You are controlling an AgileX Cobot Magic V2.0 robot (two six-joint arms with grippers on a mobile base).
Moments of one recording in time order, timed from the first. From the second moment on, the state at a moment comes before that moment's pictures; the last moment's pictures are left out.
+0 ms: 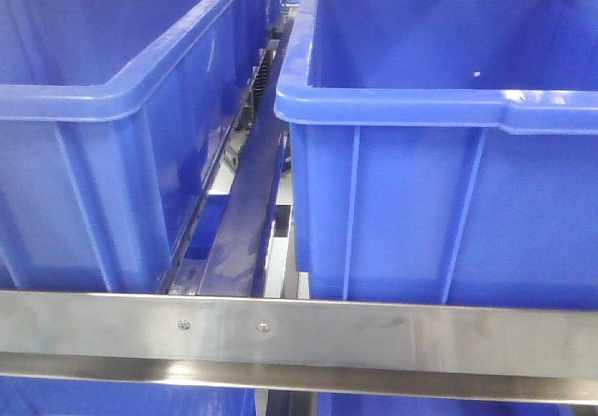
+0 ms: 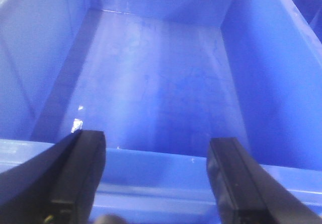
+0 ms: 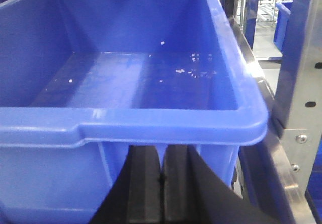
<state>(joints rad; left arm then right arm) -0.16 0.60 -0.34 0.06 0.10 -0.25 0.04 -0.01 0.03 -0.07 0.09 0.17</state>
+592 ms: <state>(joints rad) -0.16 0.60 -0.34 0.06 0.10 -0.25 0.04 -0.01 0.03 -0.06 0.09 0.17</state>
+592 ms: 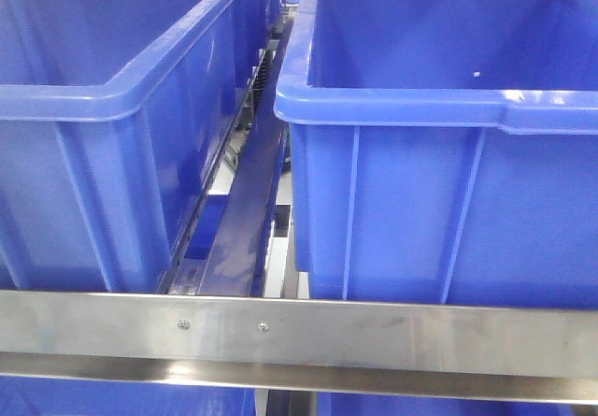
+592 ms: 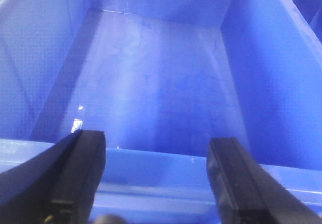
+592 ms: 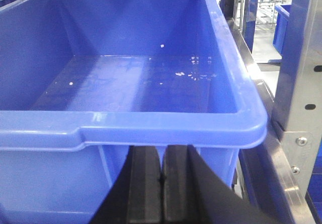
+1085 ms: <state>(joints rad) -0.16 0.60 -0.34 0.06 0.10 -0.25 0.04 -0.01 0.03 -0.06 0.09 0.17</state>
